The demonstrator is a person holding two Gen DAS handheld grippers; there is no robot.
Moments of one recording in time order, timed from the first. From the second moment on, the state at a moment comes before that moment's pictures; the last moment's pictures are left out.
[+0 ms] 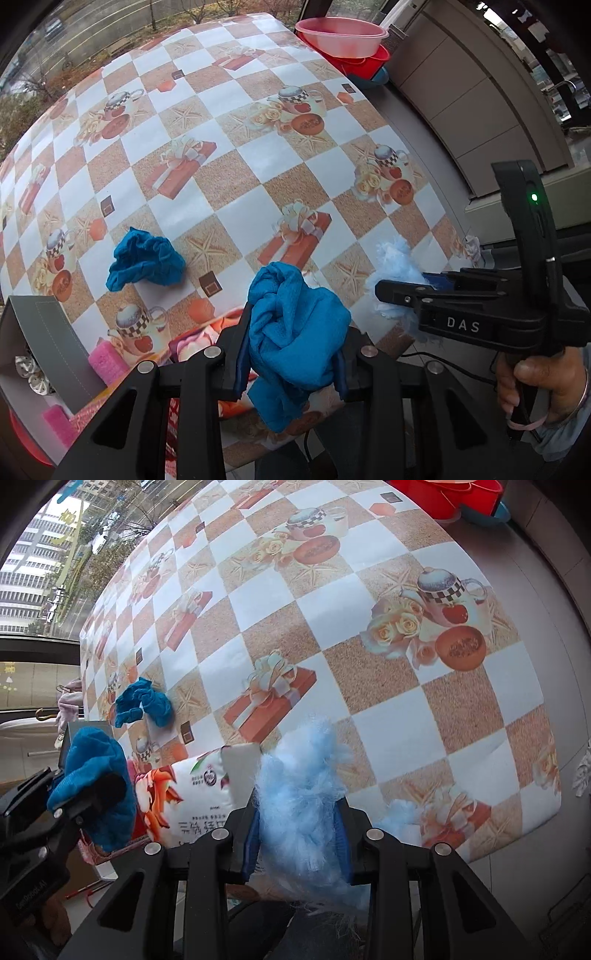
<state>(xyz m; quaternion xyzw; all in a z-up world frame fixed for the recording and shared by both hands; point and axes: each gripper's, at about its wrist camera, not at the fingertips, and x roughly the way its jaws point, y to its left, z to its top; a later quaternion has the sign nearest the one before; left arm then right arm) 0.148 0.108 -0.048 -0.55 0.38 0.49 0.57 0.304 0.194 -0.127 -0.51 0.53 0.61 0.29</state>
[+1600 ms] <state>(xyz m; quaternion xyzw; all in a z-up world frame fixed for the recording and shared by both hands) -0.044 -0.146 -0.009 -0.56 0.18 0.67 0.45 0.074 -0.014 -0.026 -0.61 0.31 0.73 0.10</state>
